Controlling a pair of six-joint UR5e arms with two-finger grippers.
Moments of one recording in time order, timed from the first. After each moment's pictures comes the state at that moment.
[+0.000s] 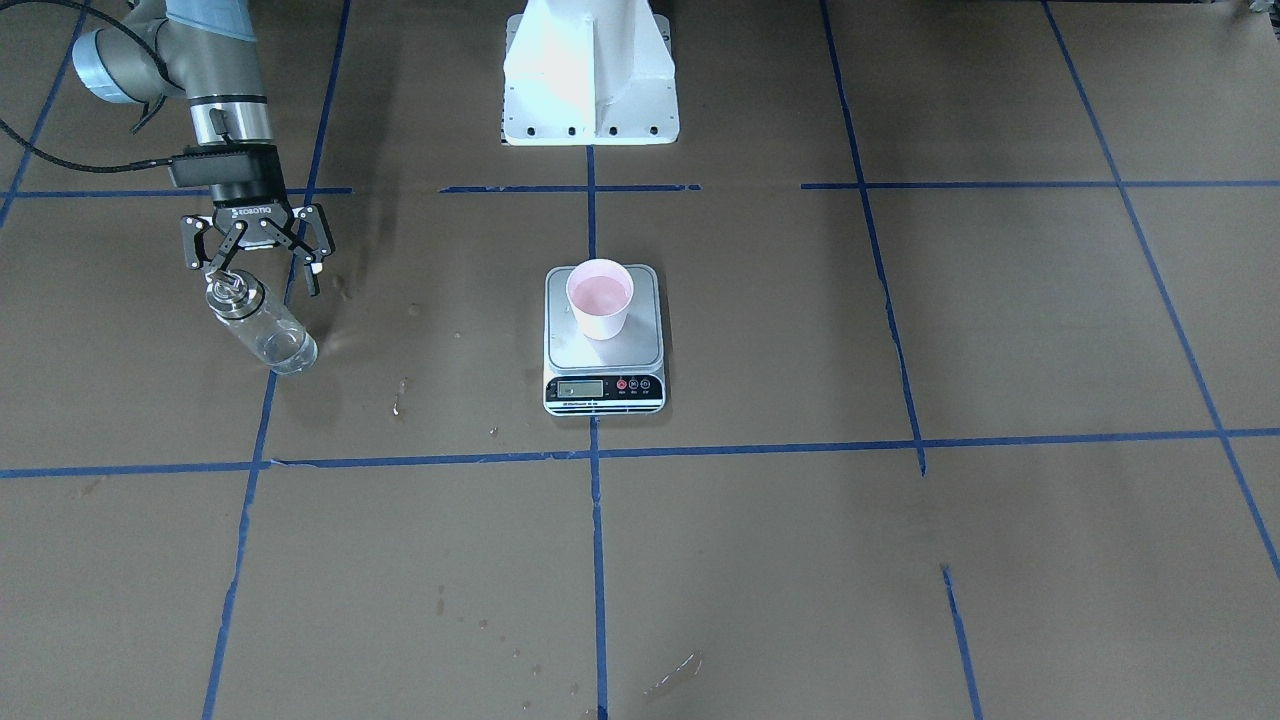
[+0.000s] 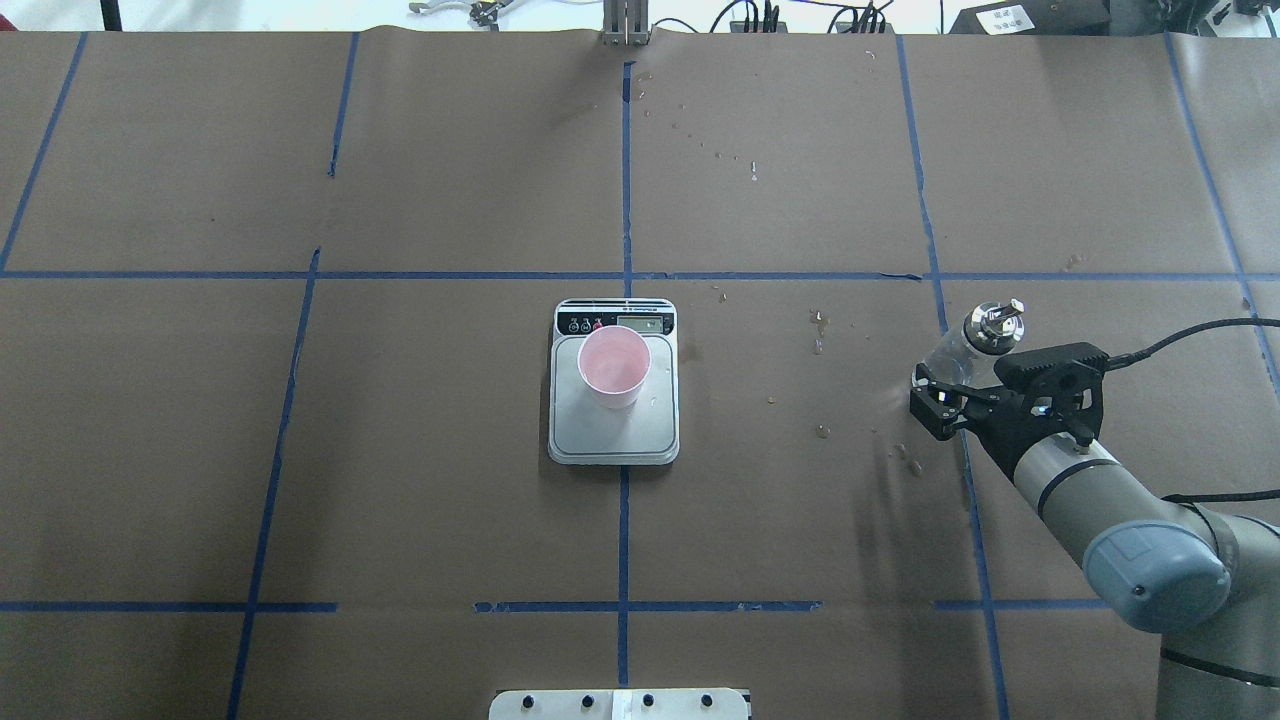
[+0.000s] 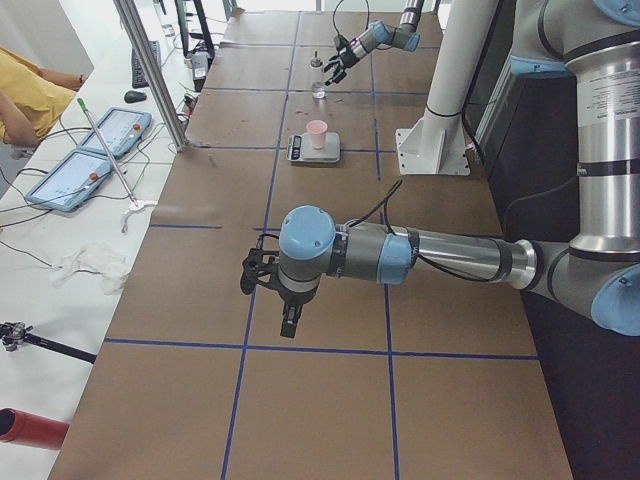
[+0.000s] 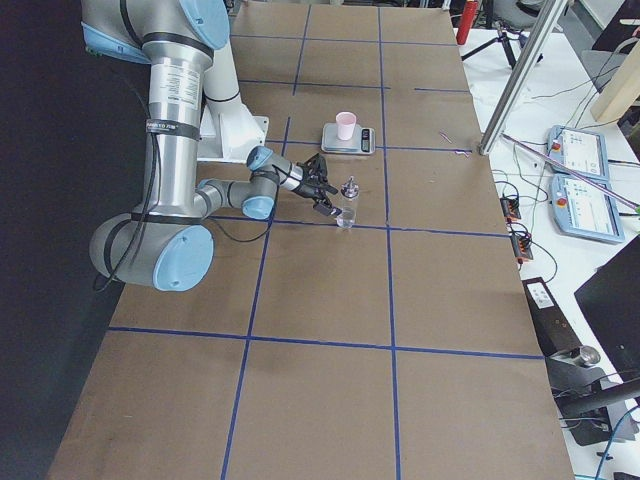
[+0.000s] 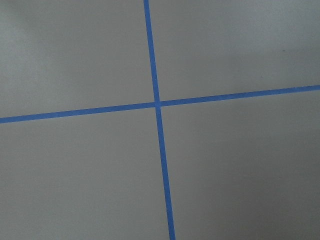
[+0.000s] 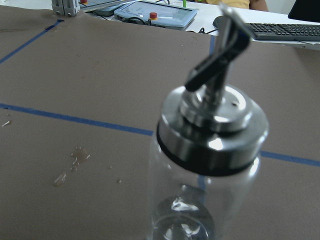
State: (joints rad) left arm -1.65 -1.42 -1.84 -1.60 -2.41 0.05; right arm 0.25 -1.75 1.92 -0.72 0.92 1.12
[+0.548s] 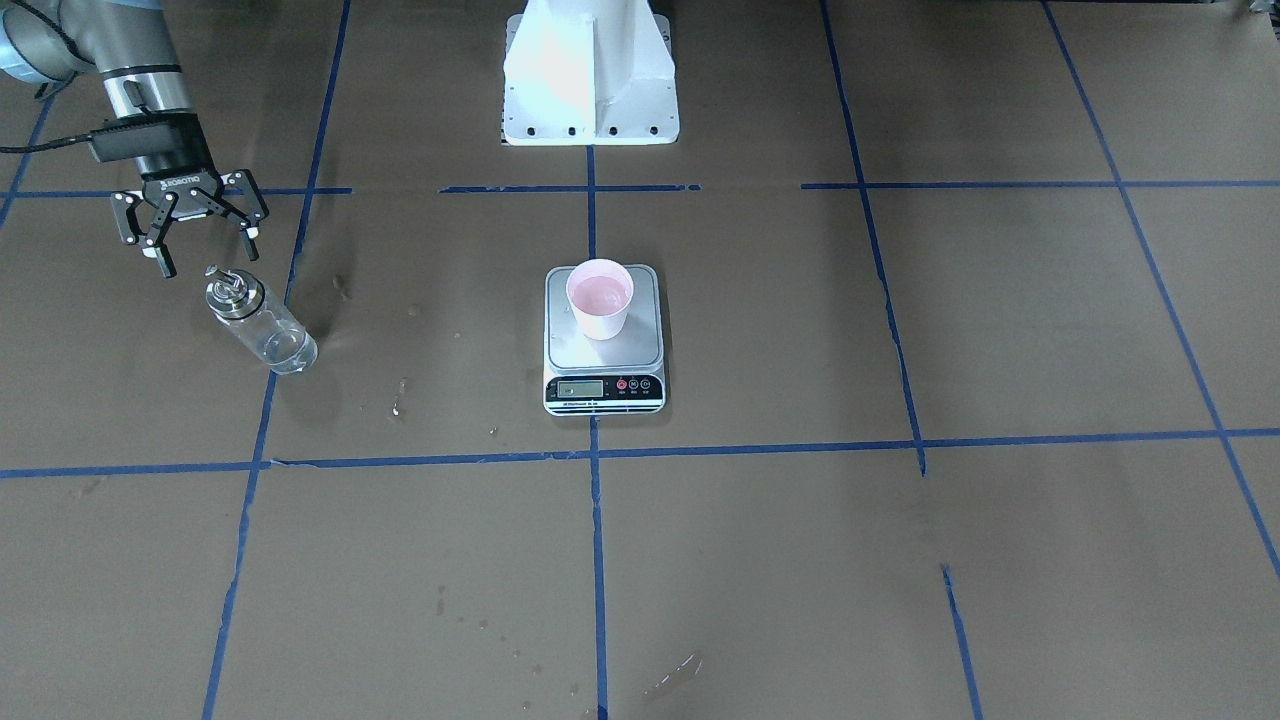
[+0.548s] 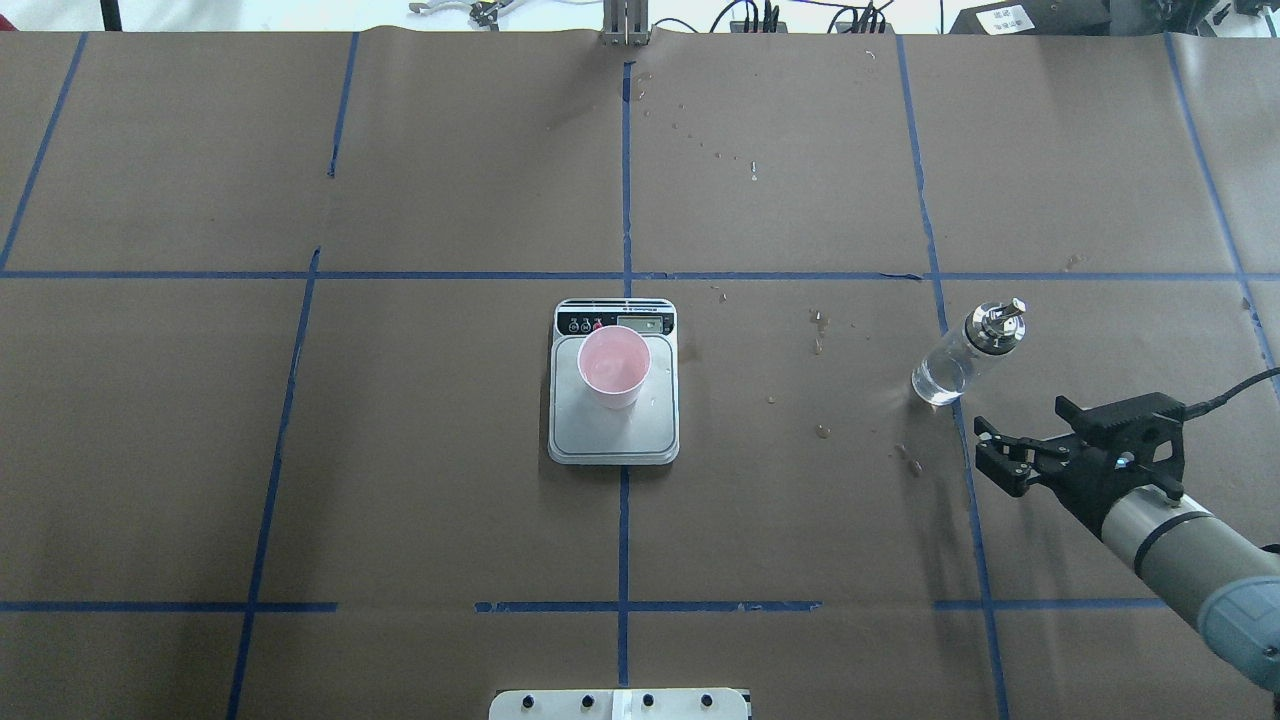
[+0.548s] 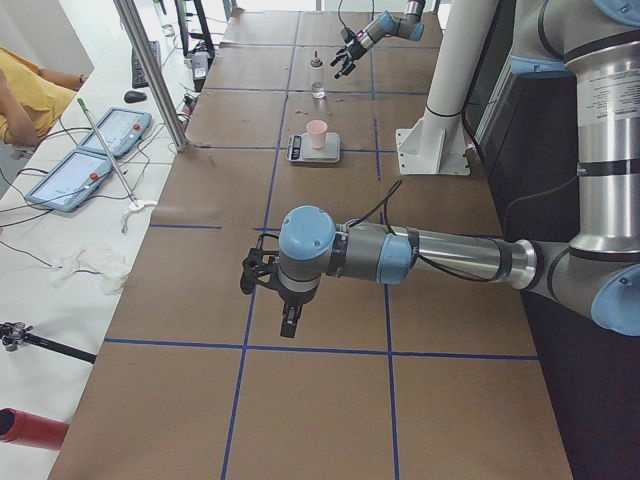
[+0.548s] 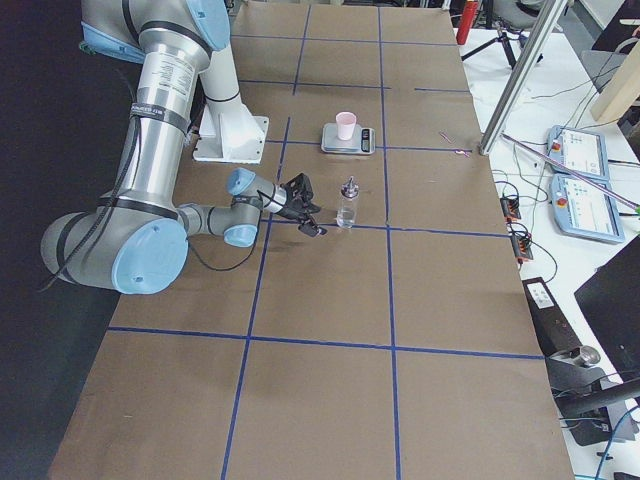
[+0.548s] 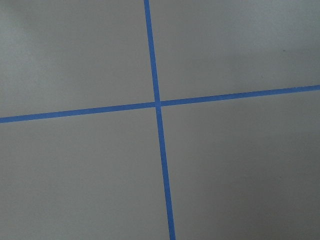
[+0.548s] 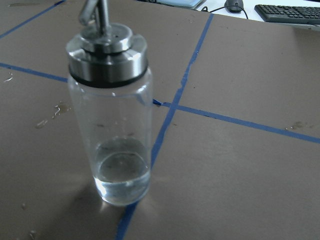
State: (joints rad) left arm -1.65 -1.42 -1.84 -1.60 -2.41 0.05; right arm 0.25 -1.98 1.90 -0.40 1.02 1.00
